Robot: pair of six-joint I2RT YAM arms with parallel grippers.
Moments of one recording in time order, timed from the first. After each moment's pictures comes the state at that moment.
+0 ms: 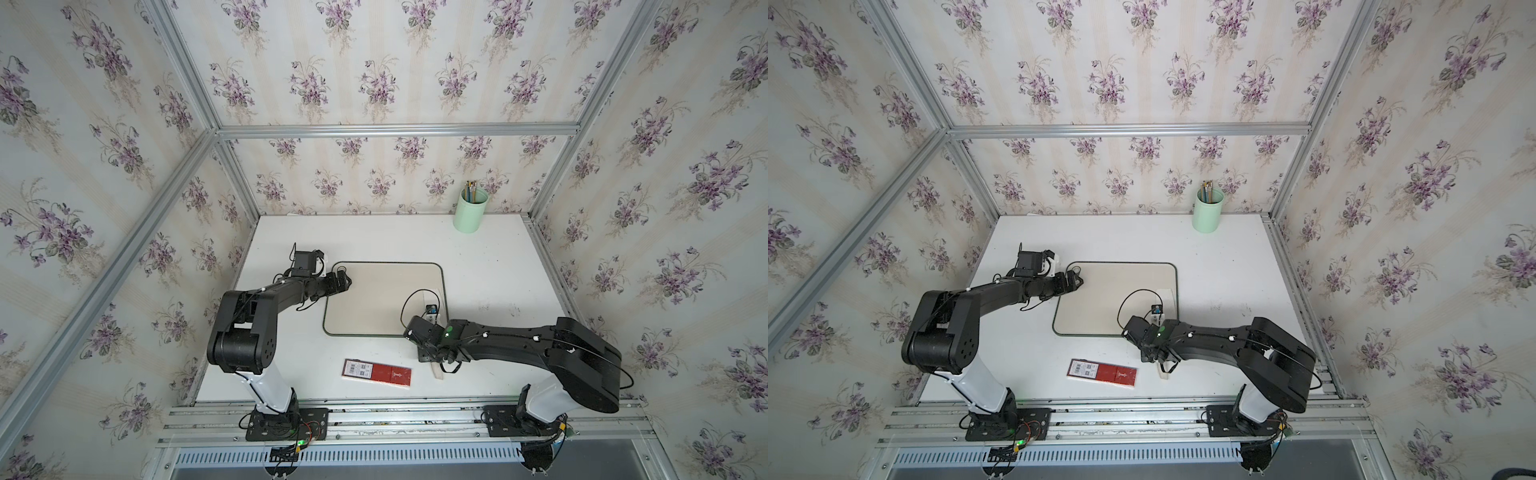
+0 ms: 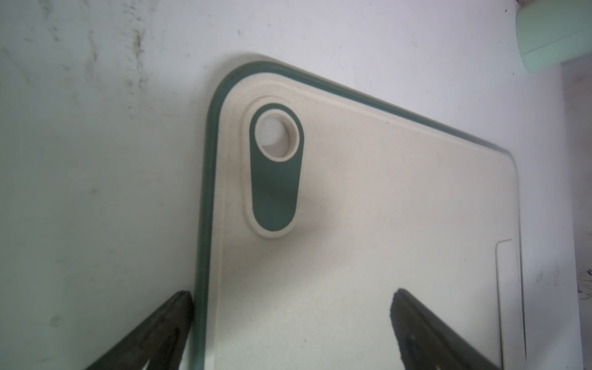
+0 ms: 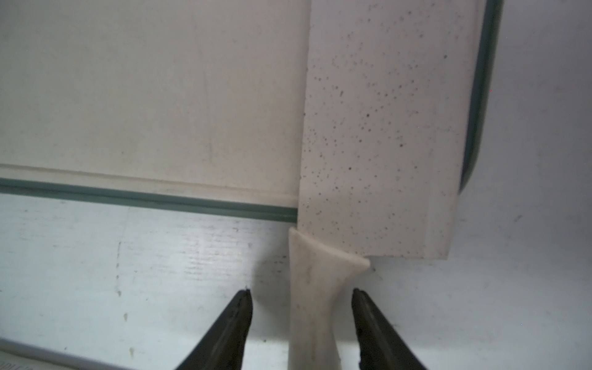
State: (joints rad) left arm -0.06 1.74 0.88 -0.10 0.37 -0.35; right arm 1.08 1.57 0.81 -0.59 0.27 0.96
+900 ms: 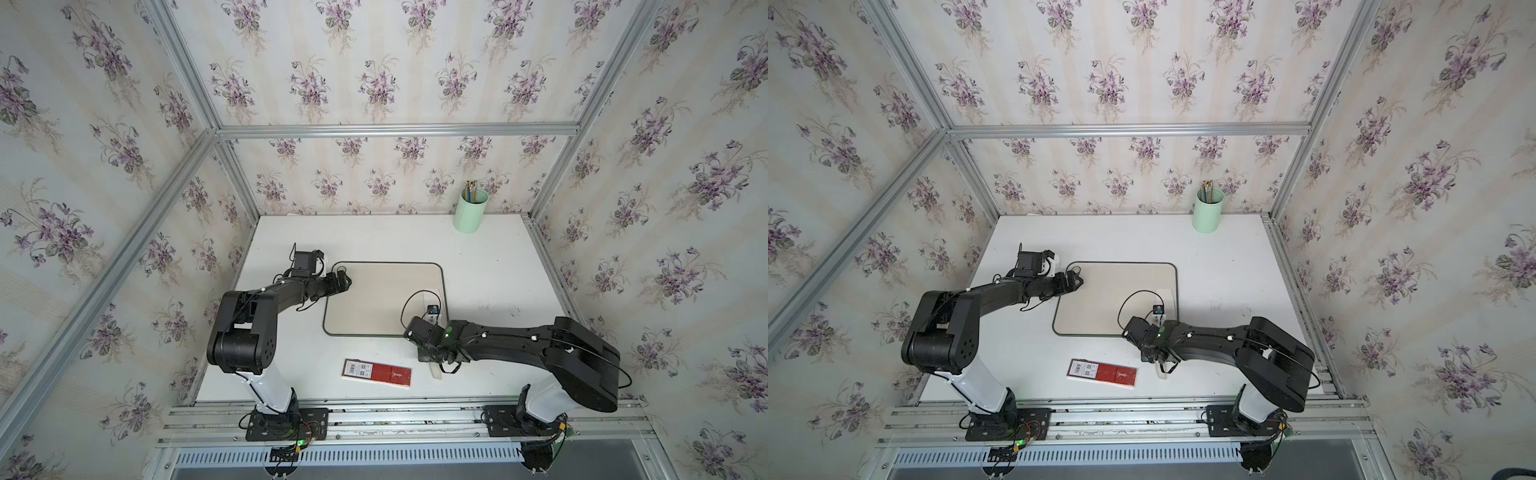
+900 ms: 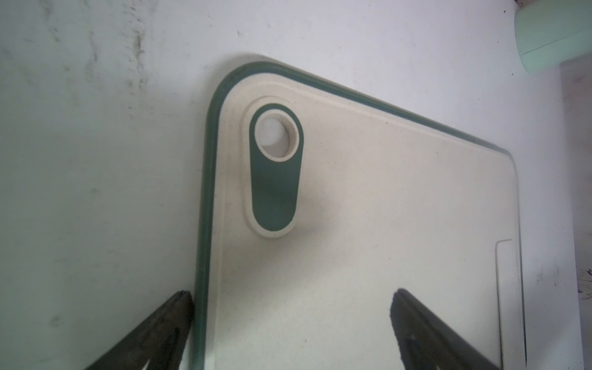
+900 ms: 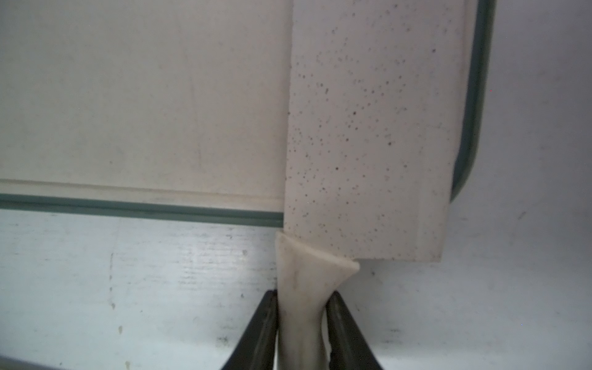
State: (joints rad) left arm -0.06 1.73 0.88 -0.10 0.37 -0.35; right arm 1.08 1.57 0.80 -0.58 0.28 1.00
